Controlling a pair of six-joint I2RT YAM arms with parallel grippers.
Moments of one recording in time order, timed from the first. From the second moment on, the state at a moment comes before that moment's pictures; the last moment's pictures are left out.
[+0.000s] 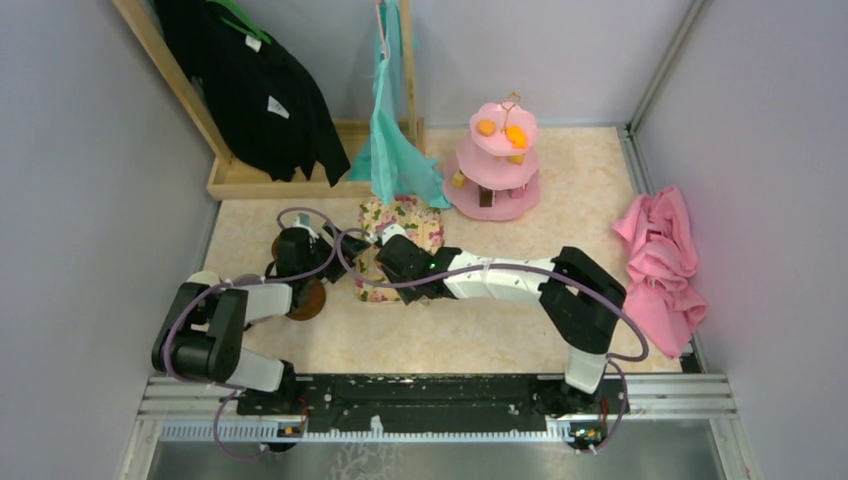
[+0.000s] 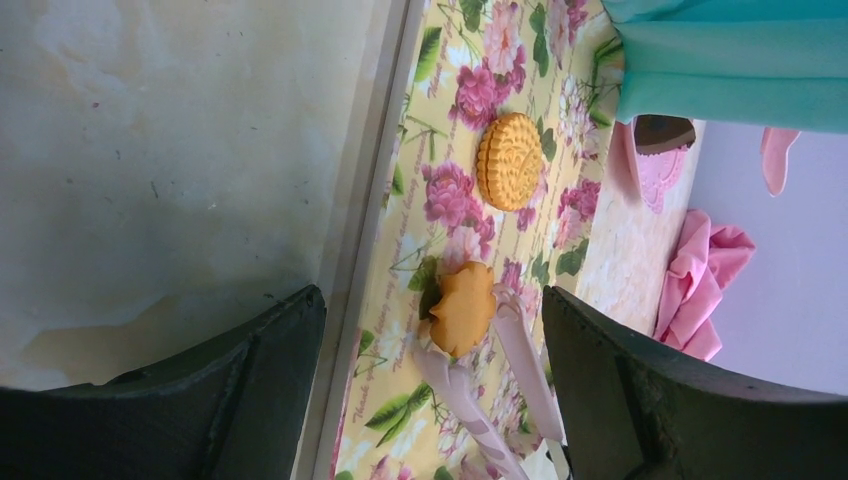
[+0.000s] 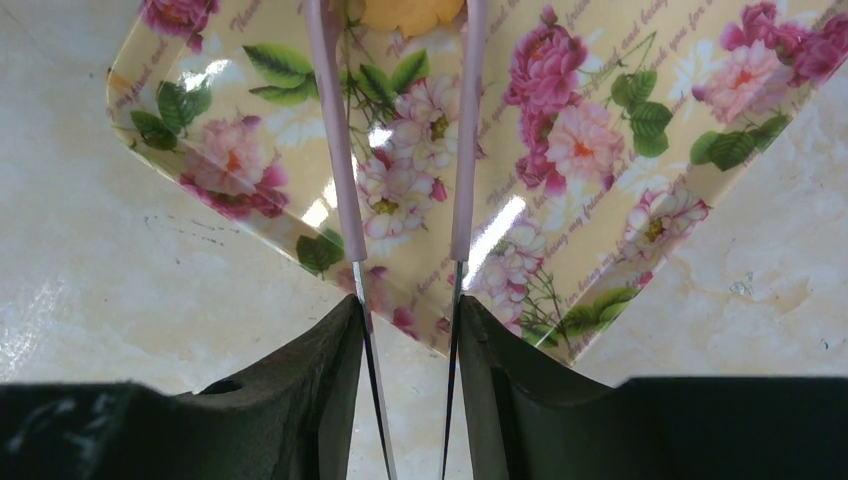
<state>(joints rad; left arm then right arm) -0.18 1.44 0.38 0.53 0.26 -0.96 1.08 1.77 1.20 -0.40 0.28 0.30</state>
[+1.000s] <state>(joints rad) -0.18 1.46 0.38 0.56 0.26 -0.97 1.07 1.67 1.18 -0.41 0.29 0.32</state>
